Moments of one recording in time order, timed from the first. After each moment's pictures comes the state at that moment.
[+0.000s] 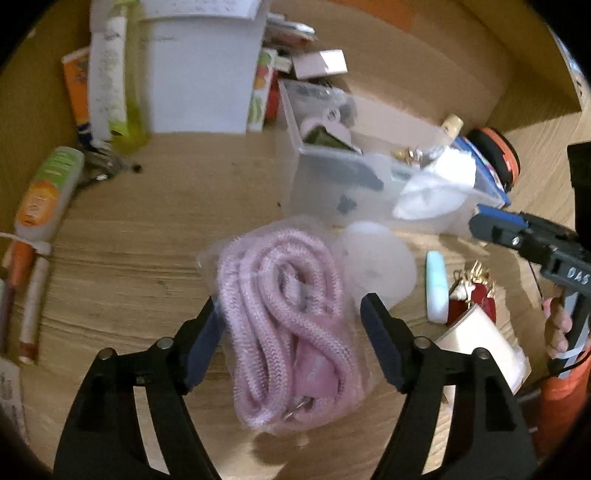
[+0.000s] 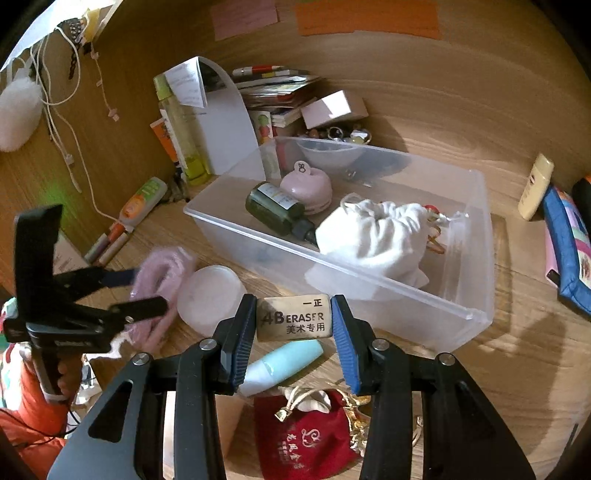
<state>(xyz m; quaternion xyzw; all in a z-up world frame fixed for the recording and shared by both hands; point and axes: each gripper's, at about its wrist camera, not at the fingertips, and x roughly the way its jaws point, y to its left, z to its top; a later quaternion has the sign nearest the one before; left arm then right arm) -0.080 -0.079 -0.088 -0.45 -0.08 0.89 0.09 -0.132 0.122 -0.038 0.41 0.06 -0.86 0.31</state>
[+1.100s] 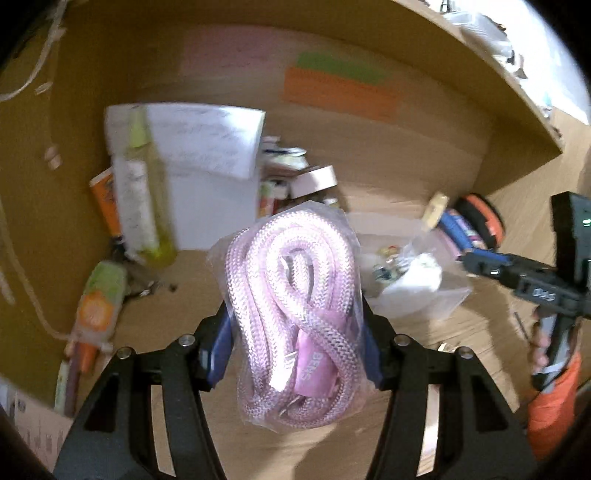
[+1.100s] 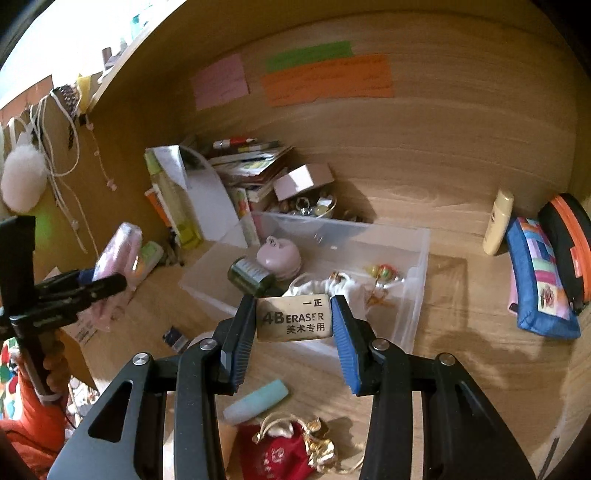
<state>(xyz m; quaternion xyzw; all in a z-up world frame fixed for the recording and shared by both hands) -0.085 -0.081 0.023 -0.33 -0.06 0.94 0.08 -0.152 0.165 0.016 0.34 0.00 -0.89 0.30</state>
